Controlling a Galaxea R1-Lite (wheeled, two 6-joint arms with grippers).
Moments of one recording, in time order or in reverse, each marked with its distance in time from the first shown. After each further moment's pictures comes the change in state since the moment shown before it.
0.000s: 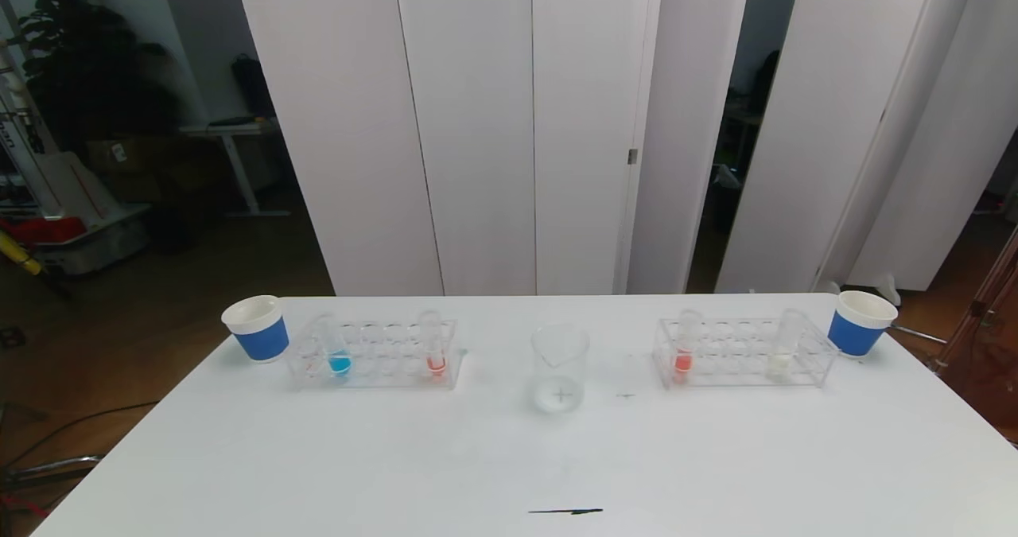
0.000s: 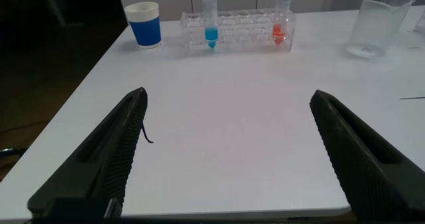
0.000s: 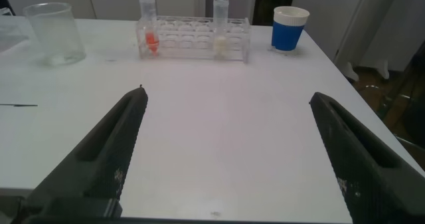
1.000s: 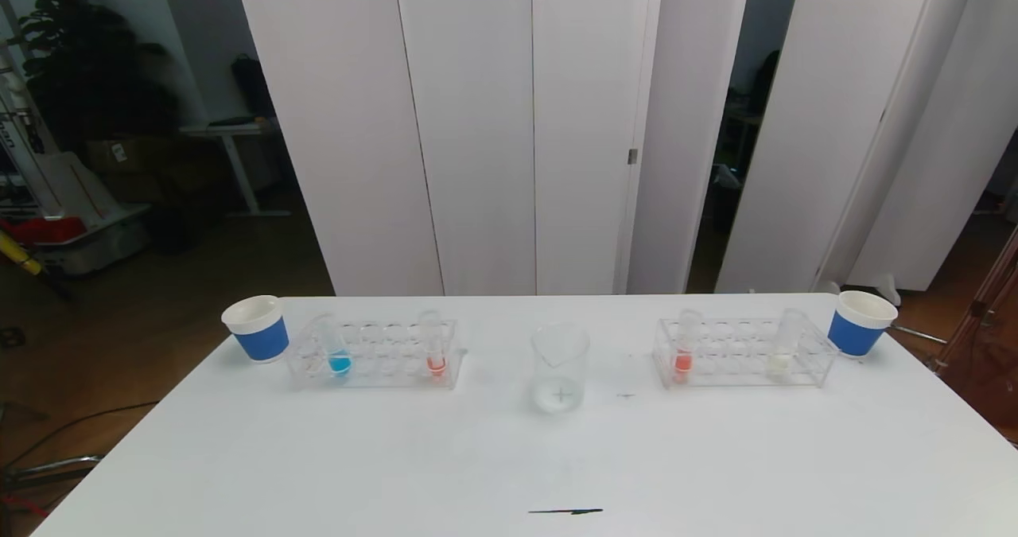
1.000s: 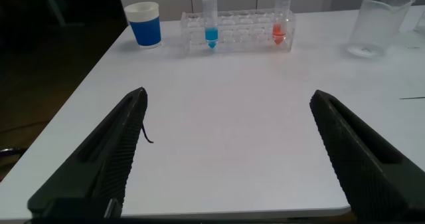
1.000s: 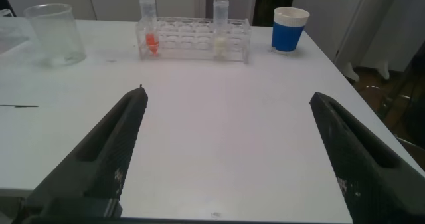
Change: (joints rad) left arm 0.000 0.000 0.000 0.000 0.000 0.000; right arm 0.001 0.000 0.000 -0.002 0.000 0.001
